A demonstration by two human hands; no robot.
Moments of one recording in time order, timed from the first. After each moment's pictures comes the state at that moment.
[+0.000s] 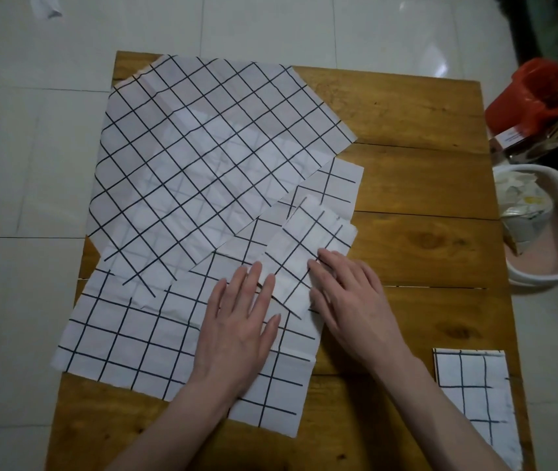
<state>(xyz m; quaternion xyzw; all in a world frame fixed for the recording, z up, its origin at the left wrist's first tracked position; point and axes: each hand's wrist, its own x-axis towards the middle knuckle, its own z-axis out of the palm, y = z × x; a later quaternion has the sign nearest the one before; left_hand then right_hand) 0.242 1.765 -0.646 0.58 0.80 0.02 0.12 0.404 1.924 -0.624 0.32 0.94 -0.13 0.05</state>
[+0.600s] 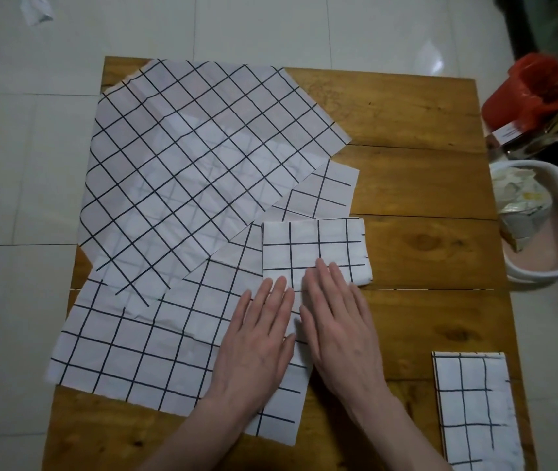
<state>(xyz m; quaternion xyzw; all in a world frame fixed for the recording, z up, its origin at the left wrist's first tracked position) 0.268 1.776 -0.654 0.64 0.76 0.01 0.13 0.402 1.879 -0.629 0.38 0.92 -0.10 0.01</state>
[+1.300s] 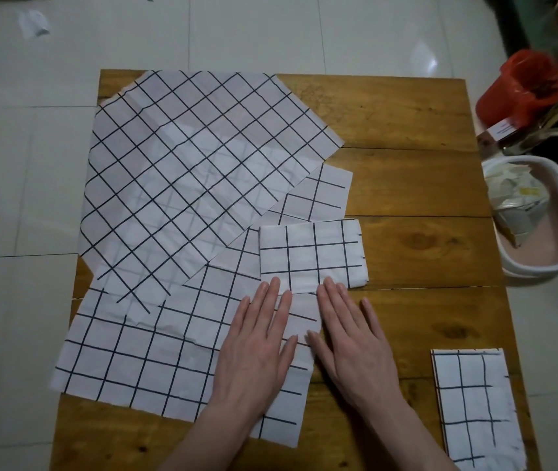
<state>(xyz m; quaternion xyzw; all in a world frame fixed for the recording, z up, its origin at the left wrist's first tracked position) 0.270 1.777 -0.650 0.61 0.77 0.01 0.17 0.439 1.877 -0.647 0.38 0.92 -0.10 0.05</state>
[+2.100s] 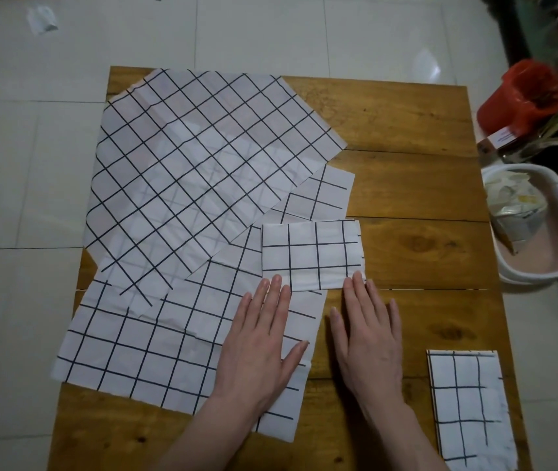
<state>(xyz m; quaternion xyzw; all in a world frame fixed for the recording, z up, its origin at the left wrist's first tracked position) 0.273 1.777 -0.643 0.61 0.78 -0.01 0.17 0.436 1.881 -0.641 0.51 0.86 -0.10 -0.02</state>
